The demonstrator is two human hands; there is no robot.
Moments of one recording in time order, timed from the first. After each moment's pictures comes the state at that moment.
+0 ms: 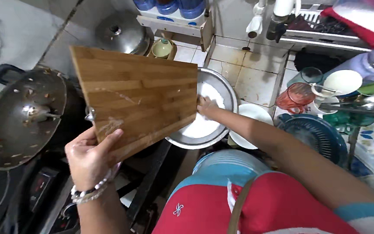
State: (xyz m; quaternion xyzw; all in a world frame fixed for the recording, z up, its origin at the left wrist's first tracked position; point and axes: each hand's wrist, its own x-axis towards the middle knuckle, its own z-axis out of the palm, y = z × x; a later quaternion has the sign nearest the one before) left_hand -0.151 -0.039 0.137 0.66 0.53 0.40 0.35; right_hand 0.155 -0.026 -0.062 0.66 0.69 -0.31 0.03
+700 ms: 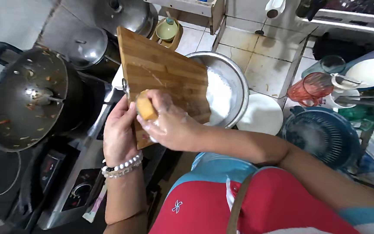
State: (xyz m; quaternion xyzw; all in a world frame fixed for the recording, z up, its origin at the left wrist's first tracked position) left_hand -0.098 -0.041 0.138 0.51 0.43 0.42 0.61; right_hand 0.044 -0.083 0.134 0.51 0.59 -0.47 -0.42
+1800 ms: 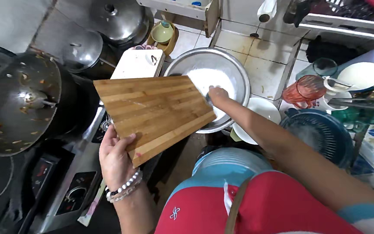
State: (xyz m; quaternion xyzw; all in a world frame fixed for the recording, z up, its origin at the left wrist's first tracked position) left_hand -0.115 -0.076 0.111 0.47 0.56 0.48 0.48; right_hand 0.170 -0.031 -0.026 0.76 0.52 -0.38 0.00
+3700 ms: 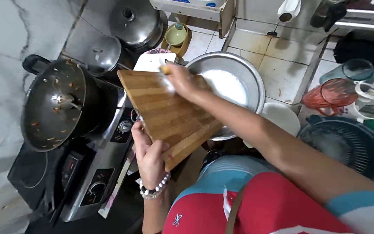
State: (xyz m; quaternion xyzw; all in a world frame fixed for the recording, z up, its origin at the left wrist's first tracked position) left_hand -0.075 -0.084 0.114 0.55 0.50 0.48 0.46; right_hand 0.085 0.058 0.070 0.58 0.59 -0.37 -0.42
